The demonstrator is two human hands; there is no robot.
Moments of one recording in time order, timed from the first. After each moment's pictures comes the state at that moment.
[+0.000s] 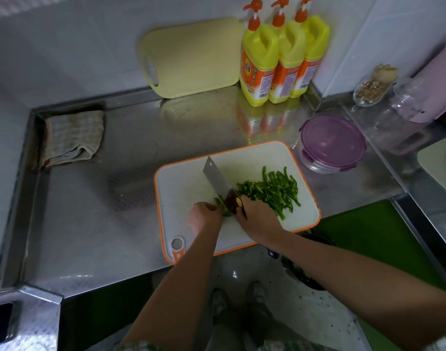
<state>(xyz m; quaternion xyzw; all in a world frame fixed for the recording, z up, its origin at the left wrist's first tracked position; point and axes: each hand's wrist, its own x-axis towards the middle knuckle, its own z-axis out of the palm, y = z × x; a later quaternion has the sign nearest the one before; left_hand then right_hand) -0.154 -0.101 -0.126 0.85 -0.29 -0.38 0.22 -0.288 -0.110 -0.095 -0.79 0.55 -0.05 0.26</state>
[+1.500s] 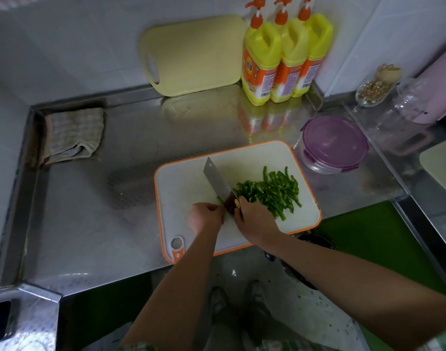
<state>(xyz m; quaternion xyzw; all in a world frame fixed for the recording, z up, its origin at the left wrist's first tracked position) -0.157 -0.098 -0.115 0.84 -0.26 -0.39 0.26 -0.282 -0.105 -0.095 -0.79 0.56 -0.04 0.25</state>
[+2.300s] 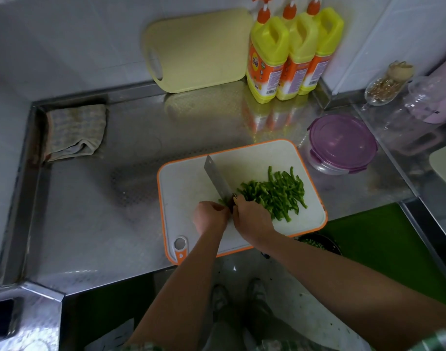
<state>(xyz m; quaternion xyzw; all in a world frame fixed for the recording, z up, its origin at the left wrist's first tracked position) -0.157 -0.101 -0.116 0.85 -0.28 -0.39 0.22 -0.260 -0.113 -0.106 -0.77 0.59 0.01 0.23</state>
